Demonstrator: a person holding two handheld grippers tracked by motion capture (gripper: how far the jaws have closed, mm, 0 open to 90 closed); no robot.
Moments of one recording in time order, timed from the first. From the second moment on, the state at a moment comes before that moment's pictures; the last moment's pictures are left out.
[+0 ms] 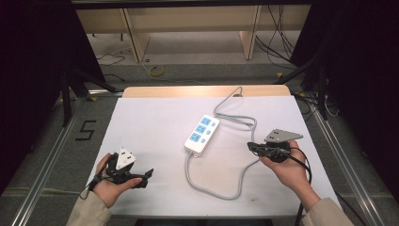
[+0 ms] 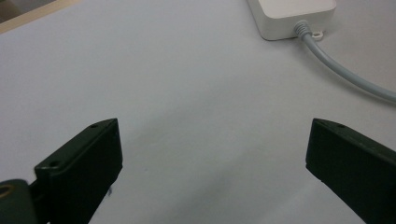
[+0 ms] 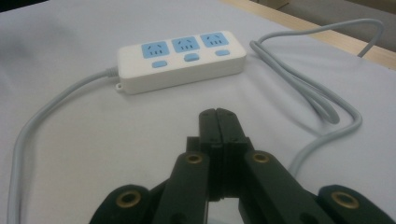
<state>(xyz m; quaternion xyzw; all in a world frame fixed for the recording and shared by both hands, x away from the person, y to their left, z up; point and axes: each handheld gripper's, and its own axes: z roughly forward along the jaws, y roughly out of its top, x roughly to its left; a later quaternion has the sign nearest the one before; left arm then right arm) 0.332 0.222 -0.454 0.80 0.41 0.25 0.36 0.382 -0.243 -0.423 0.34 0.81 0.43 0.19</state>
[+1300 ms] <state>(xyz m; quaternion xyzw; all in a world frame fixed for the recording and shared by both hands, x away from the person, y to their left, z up) 0.332 0.222 -0.453 0.80 0.41 0.26 0.36 0.428 -0.192 -0.416 0.31 0.83 0.41 0.19</state>
